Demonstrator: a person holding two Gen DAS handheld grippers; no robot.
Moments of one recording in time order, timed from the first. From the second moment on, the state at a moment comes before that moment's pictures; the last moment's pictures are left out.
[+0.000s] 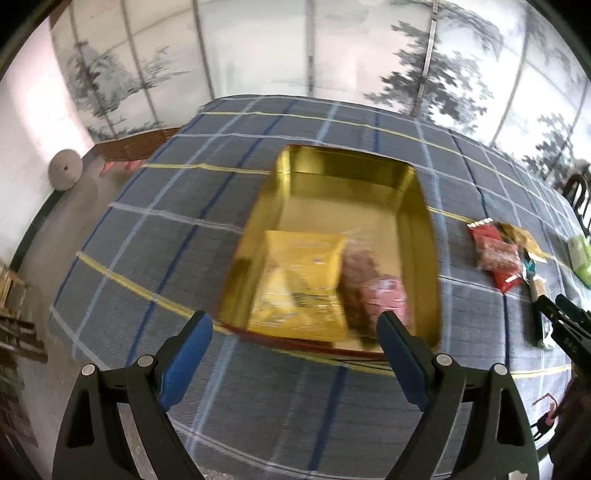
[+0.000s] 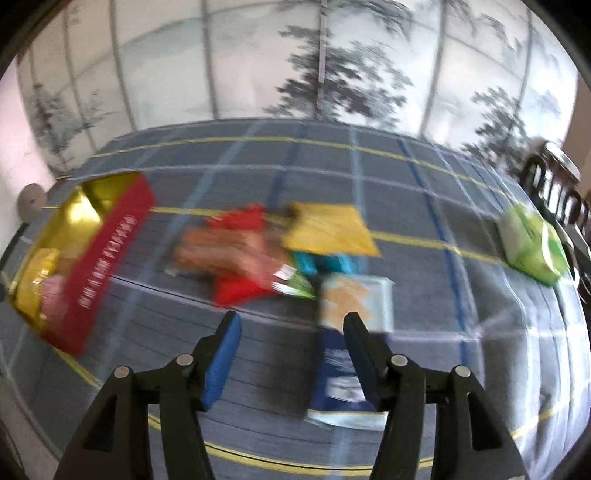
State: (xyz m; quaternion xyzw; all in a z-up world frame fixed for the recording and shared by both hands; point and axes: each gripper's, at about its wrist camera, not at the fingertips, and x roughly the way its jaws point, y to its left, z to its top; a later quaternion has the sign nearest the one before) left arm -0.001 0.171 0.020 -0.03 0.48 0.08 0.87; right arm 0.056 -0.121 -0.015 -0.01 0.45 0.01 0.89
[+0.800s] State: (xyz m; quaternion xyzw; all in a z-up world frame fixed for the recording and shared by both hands) left arm 0.047 0.049 0.001 0.06 0.49 0.00 0.87; right arm 0.059 -0.178 -0.053 0.03 0.45 0.02 0.89
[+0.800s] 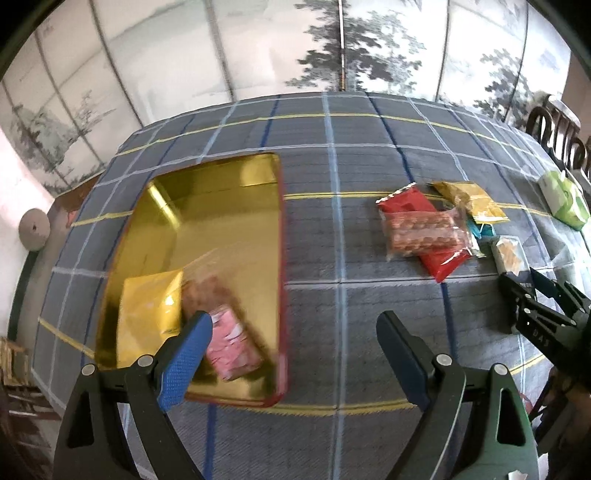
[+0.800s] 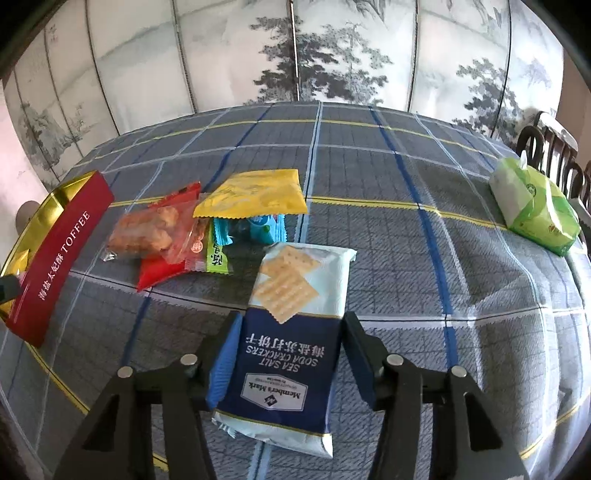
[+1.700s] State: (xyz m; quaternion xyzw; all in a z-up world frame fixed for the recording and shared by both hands) left arm 0.116 -0.032 -0.019 0.22 0.47 -0.23 0.82; right arm 0.070 -0.233 -0.057 0.03 0.44 -0.01 0.90
